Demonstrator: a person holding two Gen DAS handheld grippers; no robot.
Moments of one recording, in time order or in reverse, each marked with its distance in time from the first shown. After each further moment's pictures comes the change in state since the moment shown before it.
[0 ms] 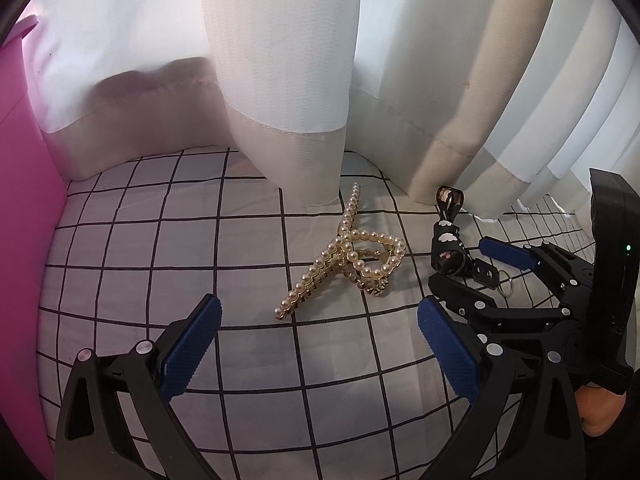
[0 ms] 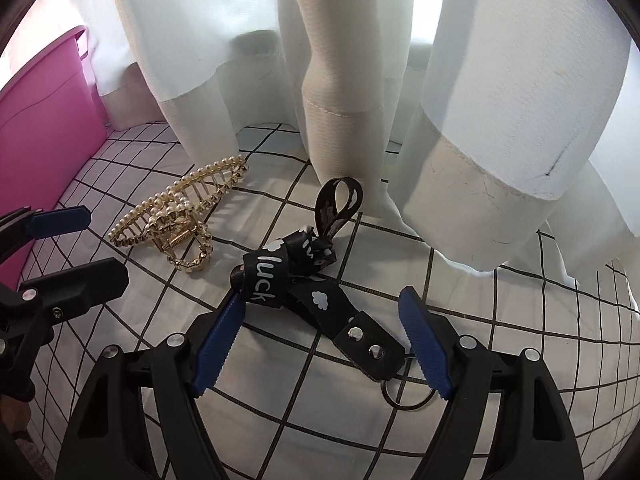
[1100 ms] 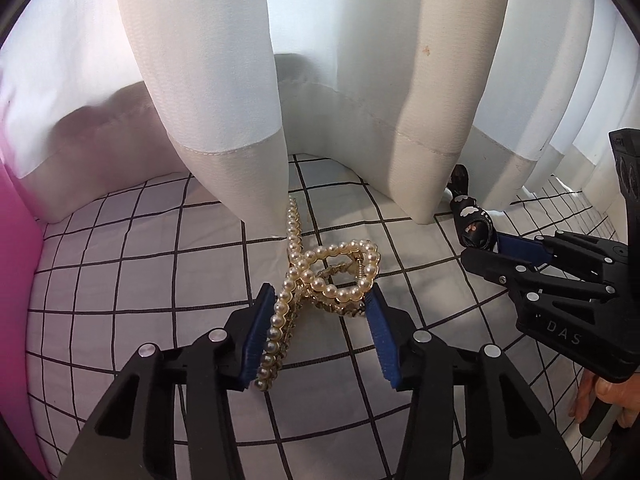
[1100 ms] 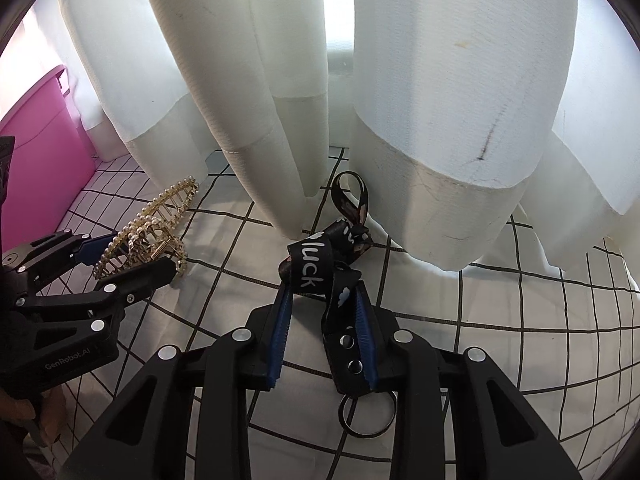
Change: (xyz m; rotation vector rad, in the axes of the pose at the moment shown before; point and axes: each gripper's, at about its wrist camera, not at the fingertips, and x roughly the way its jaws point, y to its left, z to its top) left arm 0.026 -0.025 0.003 0.116 -0.051 0.033; right arm -0.015 -0.035 -0.004 0.083 -0.022 0.025
